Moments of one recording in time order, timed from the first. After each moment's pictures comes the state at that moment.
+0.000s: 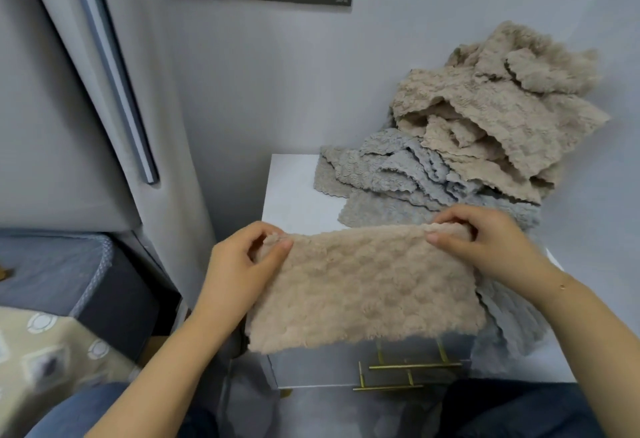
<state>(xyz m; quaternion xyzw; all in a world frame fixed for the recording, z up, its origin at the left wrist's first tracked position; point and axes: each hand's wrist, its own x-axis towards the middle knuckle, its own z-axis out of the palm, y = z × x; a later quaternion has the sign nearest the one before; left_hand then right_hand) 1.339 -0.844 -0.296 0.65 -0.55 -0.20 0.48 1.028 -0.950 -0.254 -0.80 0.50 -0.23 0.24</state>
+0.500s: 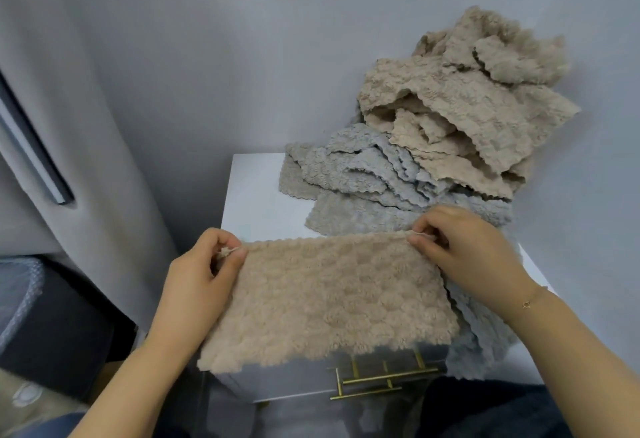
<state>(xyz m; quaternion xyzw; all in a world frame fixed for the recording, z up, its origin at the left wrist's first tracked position) 1.338 -0.865 -0.316 0.70 -0.53 -0.19 0.43 1.018 -0.957 -0.270 -0.85 0.49 -0.19 0.05</state>
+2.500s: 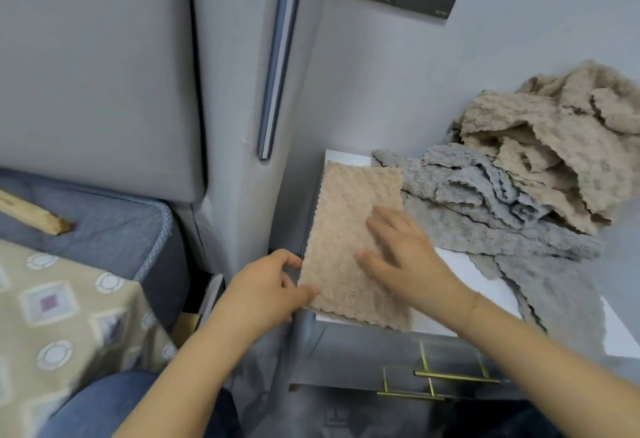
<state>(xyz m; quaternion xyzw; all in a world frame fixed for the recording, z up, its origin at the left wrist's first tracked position) 1.393 -0.801 -0.305 0.72 -0.49 -0.39 0.29 1.196 -0.902 -0.279 -0.89 0.44 -0.07 0.12</state>
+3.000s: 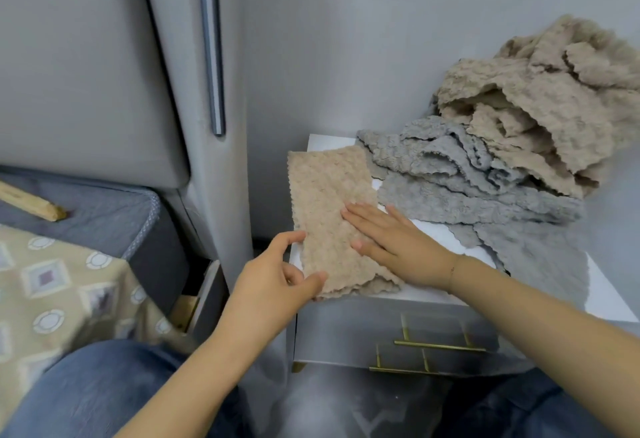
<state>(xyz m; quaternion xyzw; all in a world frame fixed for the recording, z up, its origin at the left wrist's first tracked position) 1.329 -0.778 -0.306 0.71 -0.48 -0.32 0.40 1.145 -0.932 -0.310 -0.94 0.31 0.03 0.15</state>
